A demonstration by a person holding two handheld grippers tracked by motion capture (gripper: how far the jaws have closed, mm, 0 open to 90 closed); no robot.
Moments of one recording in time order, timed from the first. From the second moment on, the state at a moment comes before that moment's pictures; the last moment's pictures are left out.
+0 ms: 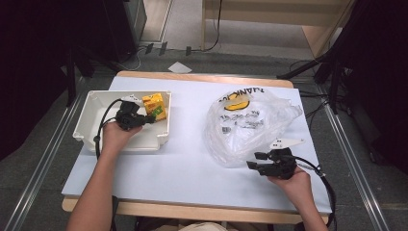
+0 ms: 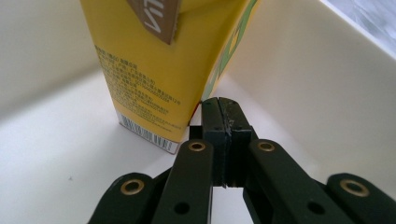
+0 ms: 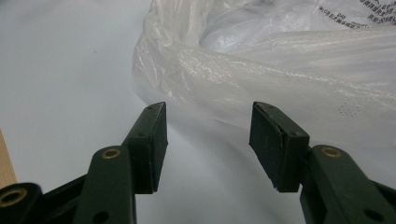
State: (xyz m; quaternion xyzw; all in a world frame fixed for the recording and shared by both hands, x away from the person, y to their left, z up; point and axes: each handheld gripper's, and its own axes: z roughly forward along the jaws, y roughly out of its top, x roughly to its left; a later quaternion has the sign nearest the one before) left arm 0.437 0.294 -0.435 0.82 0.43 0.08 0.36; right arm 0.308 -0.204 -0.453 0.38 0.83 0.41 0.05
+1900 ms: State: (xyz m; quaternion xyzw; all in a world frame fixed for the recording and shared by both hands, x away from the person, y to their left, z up) left arm 0.445 0.301 -0.434 0.80 0.46 0.06 0.39; right arm 0.308 -0.203 -0.455 0.38 0.83 0.41 0.05
